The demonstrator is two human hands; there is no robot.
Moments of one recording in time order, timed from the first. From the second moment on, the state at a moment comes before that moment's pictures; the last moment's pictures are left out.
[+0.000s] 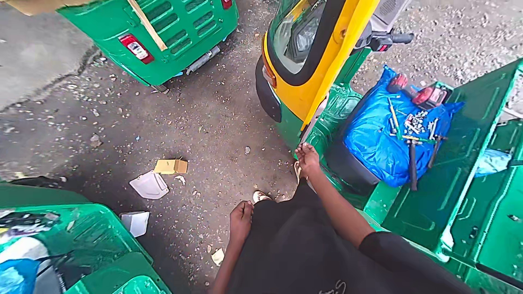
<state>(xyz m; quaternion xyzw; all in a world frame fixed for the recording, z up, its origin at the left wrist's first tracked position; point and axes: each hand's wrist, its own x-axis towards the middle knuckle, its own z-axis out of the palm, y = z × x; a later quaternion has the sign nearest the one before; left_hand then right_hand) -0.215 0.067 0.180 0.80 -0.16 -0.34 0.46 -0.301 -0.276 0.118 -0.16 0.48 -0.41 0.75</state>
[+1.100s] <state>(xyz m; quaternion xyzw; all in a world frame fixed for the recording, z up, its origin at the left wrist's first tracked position) -0.189 -0.089 0.127 0.69 0.00 -0.43 0.58 -0.281 -0.323 0.188 -0.18 0.68 -0.04 0.71</state>
